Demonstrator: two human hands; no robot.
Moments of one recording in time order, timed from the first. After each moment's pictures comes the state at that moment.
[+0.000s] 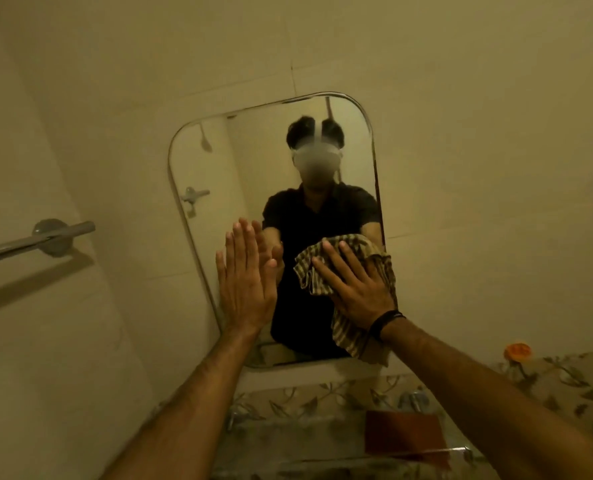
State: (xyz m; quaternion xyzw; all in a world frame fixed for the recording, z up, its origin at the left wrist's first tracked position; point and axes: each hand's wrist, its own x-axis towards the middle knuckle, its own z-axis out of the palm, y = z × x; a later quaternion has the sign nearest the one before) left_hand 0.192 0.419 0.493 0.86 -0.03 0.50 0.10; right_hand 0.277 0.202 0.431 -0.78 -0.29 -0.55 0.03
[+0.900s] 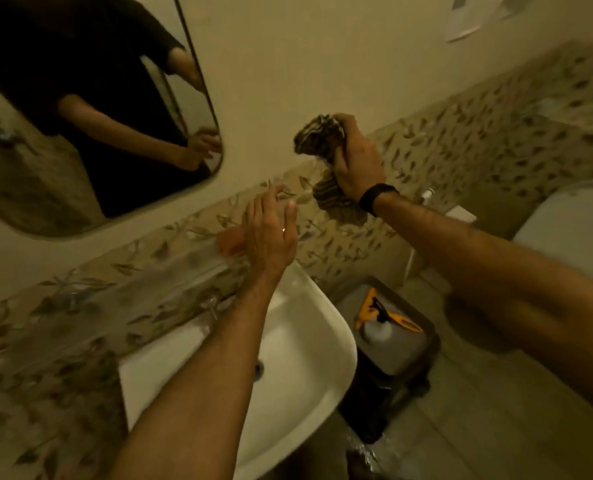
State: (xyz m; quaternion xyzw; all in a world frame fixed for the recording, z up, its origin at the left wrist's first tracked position) left_hand 0.084 0.205 0.283 0.85 -0.23 0.29 0.38; right_hand 0.093 0.012 0.344 -0.87 0.05 -0.40 0.29
